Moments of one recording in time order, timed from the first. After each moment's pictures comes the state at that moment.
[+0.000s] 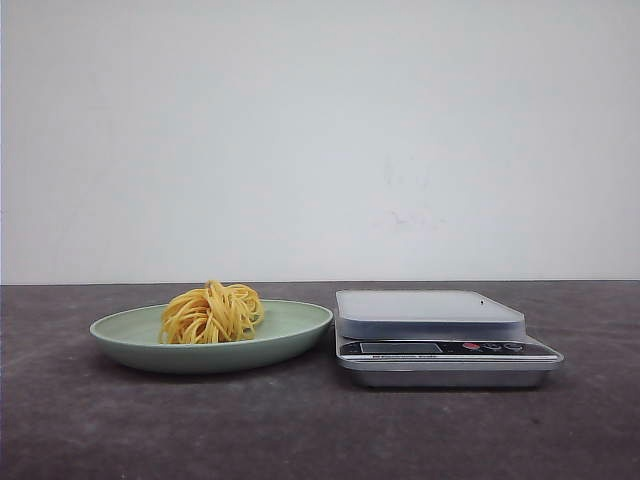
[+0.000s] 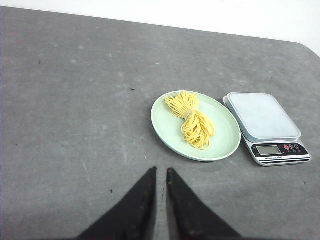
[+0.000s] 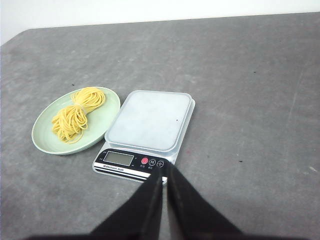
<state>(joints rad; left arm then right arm) -0.34 0.13 0.93 -1.17 -0.03 -0.23 0.22 0.21 0.74 -0.91 -0.21 0.19</state>
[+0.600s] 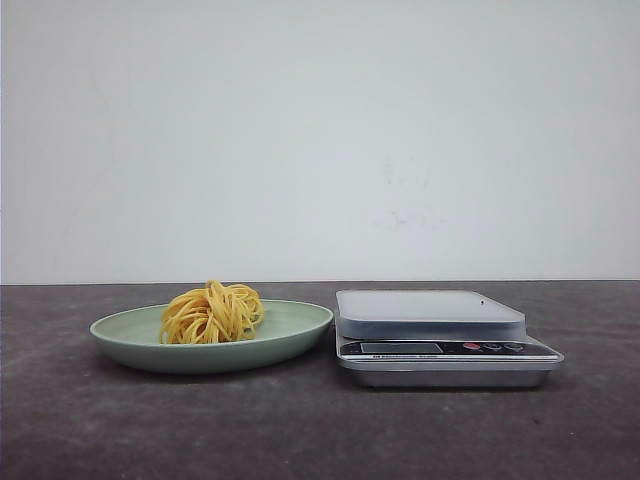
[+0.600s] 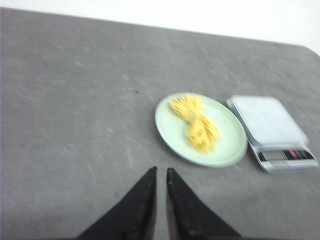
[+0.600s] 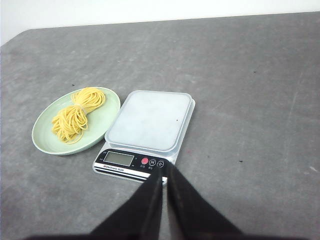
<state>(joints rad) -0.29 0.12 0.92 -1.12 -0.05 -0.22 0.22 0.21 0.74 -0.91 -0.21 0.19</state>
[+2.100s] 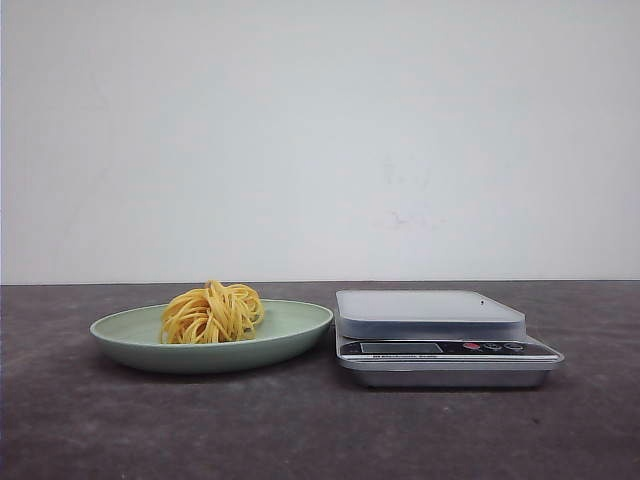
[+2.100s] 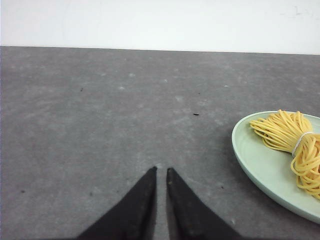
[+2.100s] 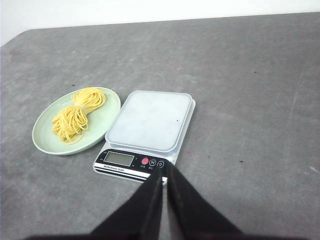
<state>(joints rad) -0.11 0.00 0.03 -0.18 -0.05 -0.04 0.22 0.21 0.74 -0.91 -0.21 0.19</state>
